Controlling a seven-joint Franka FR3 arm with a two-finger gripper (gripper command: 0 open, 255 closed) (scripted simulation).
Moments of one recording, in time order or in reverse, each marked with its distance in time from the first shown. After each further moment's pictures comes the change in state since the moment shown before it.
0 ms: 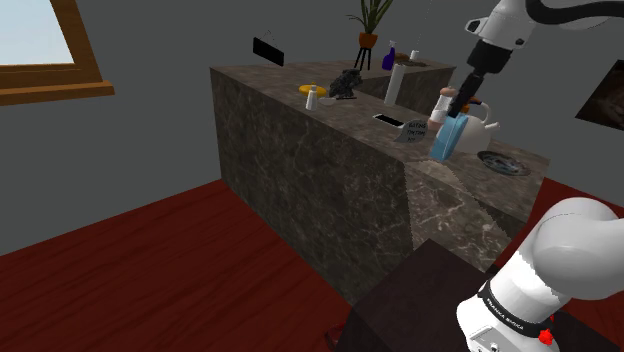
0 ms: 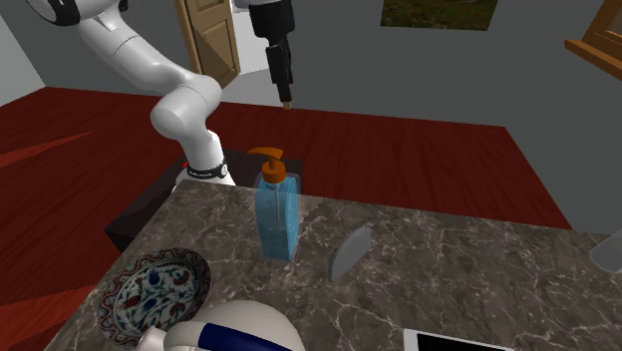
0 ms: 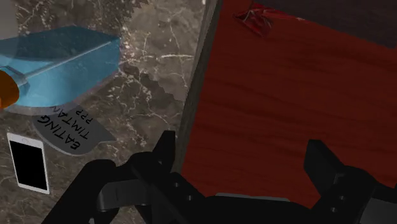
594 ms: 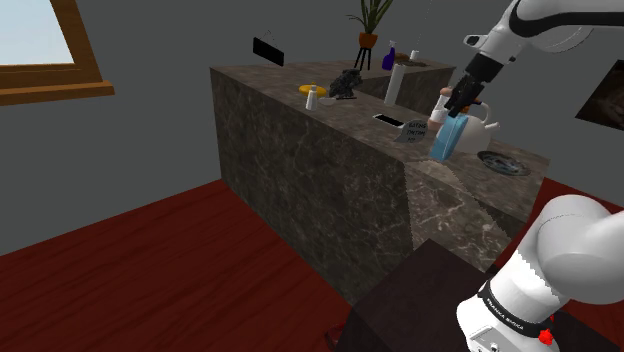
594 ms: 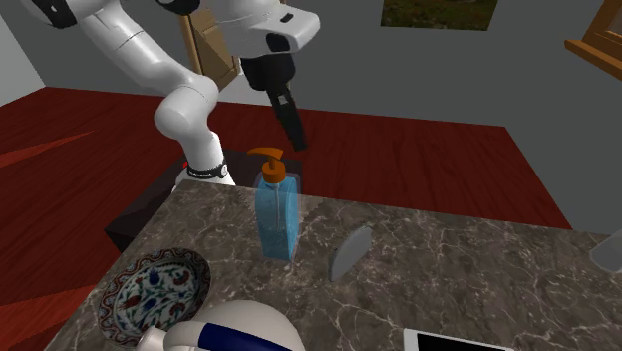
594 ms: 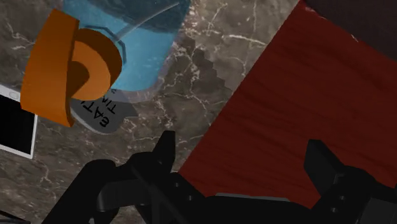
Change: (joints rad) arm 0.128 0.170 -0.383 0.105 0.026 0.144 -0.487
